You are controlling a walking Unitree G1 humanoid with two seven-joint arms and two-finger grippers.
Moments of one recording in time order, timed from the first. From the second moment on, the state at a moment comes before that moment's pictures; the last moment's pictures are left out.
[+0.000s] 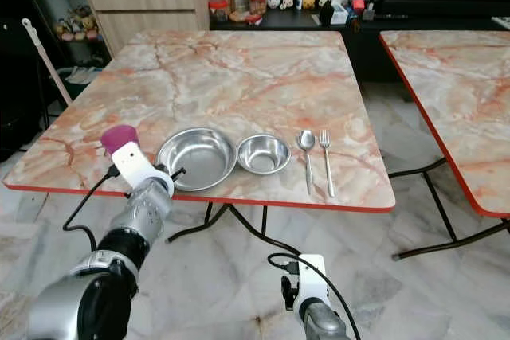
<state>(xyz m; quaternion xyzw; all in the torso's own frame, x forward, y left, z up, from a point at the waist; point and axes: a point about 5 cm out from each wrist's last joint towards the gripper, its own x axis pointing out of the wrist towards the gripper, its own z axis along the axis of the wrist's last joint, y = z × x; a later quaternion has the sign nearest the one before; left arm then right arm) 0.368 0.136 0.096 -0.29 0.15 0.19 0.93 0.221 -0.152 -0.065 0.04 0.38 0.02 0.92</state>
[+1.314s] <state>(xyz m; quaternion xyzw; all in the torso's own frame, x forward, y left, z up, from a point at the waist) 0.362 0.139 0.150 -0.37 -0.10 0.07 0.92 0.223 -0.153 -0.063 0.04 0.38 0.03 0.92</state>
